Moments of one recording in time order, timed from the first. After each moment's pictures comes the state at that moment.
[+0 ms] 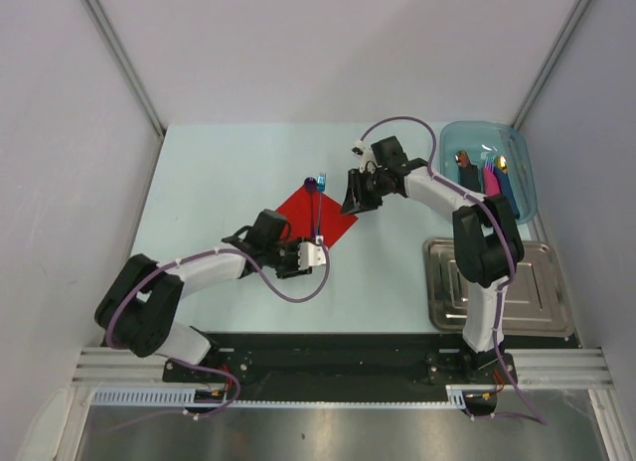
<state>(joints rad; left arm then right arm) -0.57 1.44 0.68 -0.14 0.49 0.89 0.43 1.98 1.51 -0.47 -0.51 0.31</state>
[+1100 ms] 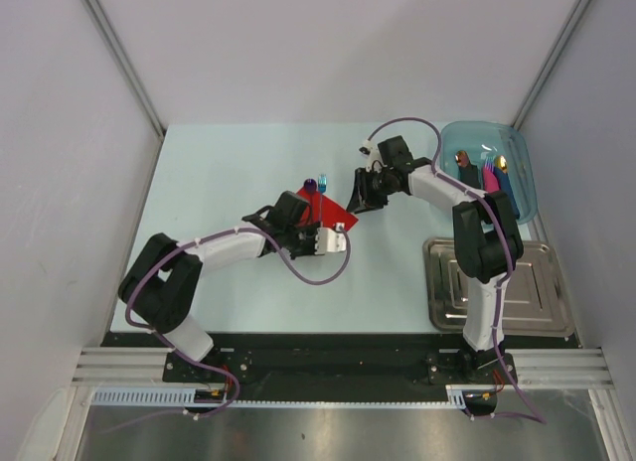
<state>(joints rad) -0.63 1.62 0.91 -0.25 0.39 0.97 0.39 2.01 1.52 -0.46 -0.51 0.31</state>
